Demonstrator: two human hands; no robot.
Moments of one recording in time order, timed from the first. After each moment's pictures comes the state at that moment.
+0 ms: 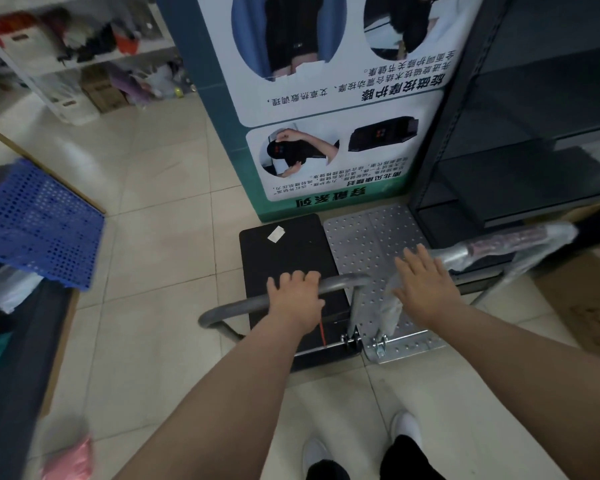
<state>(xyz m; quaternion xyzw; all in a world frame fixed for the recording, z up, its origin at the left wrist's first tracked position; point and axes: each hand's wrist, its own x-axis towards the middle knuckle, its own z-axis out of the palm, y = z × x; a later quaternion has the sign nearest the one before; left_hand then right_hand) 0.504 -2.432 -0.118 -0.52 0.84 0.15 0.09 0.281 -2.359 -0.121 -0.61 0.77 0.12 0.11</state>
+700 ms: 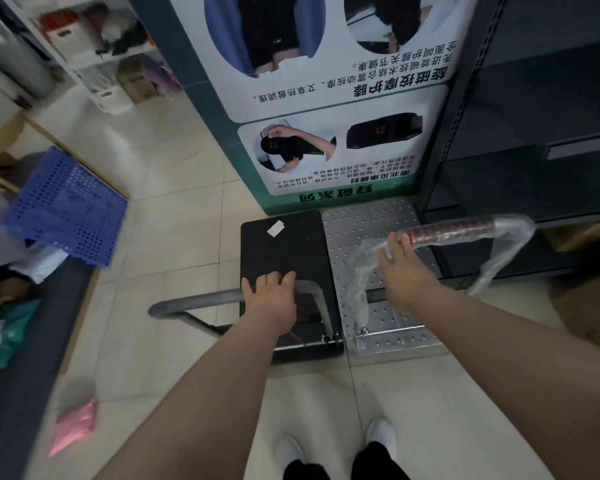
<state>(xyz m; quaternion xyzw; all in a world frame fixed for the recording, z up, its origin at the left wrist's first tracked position) 0.414 -2.411 -0.126 -0.60 0.77 0.11 0.16 0.175 -2.381 -0.110 -0.66 0.71 0.11 0.20</state>
